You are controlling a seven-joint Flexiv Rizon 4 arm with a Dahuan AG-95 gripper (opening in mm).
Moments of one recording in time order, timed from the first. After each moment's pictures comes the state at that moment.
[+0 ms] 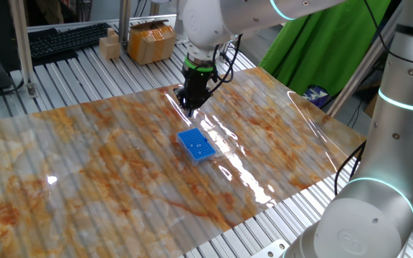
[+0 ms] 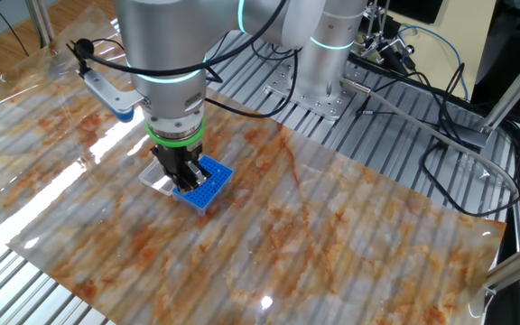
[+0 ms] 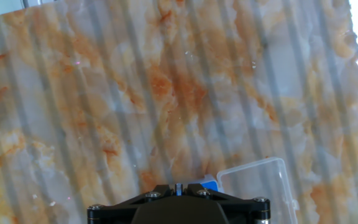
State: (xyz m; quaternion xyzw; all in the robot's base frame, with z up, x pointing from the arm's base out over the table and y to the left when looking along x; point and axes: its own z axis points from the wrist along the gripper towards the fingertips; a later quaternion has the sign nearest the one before) arm 0.565 -0.056 0.089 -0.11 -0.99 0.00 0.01
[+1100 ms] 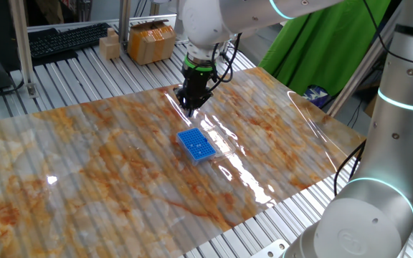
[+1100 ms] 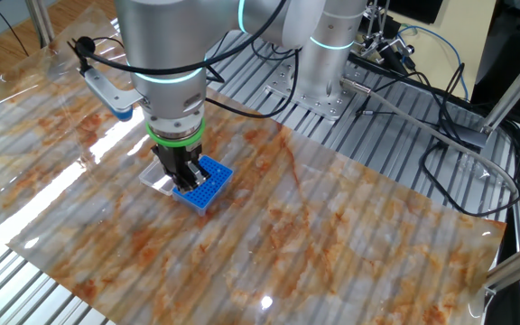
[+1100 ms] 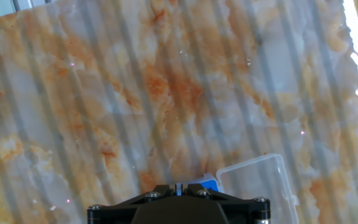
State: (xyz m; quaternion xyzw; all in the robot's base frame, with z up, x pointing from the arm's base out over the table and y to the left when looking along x) arm 0.566 -0.056 0.089 -0.13 -0.99 0.00 0.02
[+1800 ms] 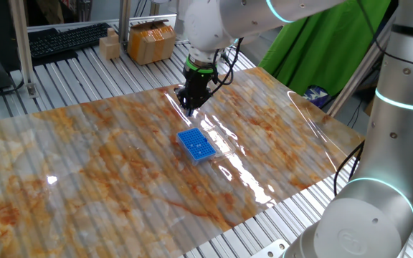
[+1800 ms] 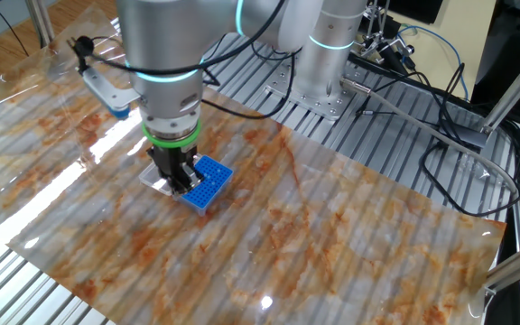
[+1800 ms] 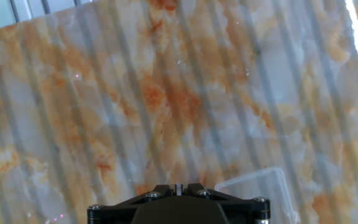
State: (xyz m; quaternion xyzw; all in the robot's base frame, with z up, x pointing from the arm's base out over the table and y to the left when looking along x) arm 0.579 -0.065 0.074 -0.12 -0.99 -0.01 0.00
